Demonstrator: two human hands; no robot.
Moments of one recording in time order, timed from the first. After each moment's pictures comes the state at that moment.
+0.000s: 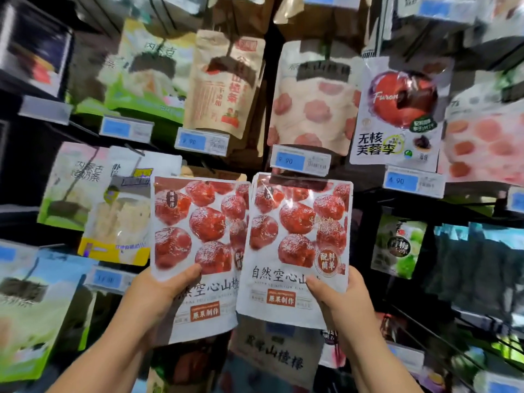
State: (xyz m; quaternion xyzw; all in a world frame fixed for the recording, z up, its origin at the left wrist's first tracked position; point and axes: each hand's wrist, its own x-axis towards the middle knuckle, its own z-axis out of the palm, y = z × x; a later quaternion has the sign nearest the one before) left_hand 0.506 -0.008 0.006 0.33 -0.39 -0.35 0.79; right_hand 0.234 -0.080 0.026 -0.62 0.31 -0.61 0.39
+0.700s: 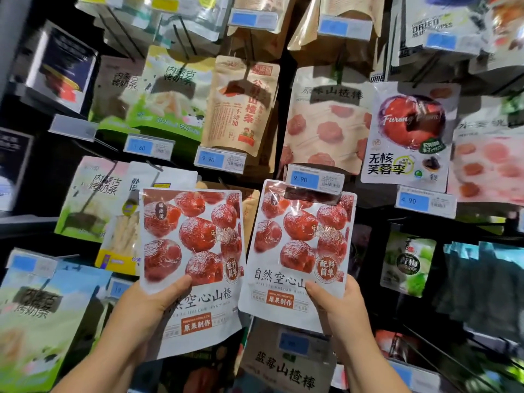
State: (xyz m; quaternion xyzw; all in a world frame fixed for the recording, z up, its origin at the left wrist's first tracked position) left_hand 0.539 0.015 0.012 0.36 -0.36 -0.33 0.79; right_hand 0.266 -0.093 0.037 -0.63 0.30 -0.62 0.36
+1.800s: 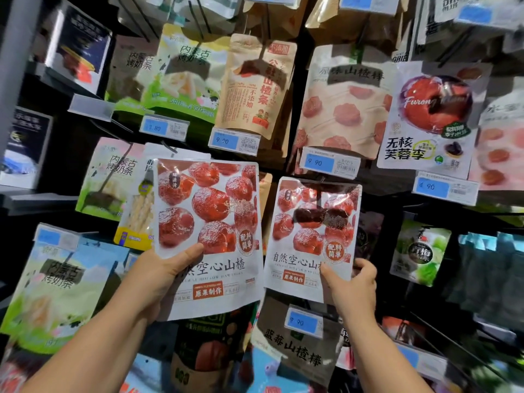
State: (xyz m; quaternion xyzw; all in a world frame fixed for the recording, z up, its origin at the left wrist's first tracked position) left_hand 0.547 0.017 0.023 0.32 -0.37 -0.32 0.81; right_hand 0.274 -0.112 0.033 -0.58 0.52 -0.60 0.18
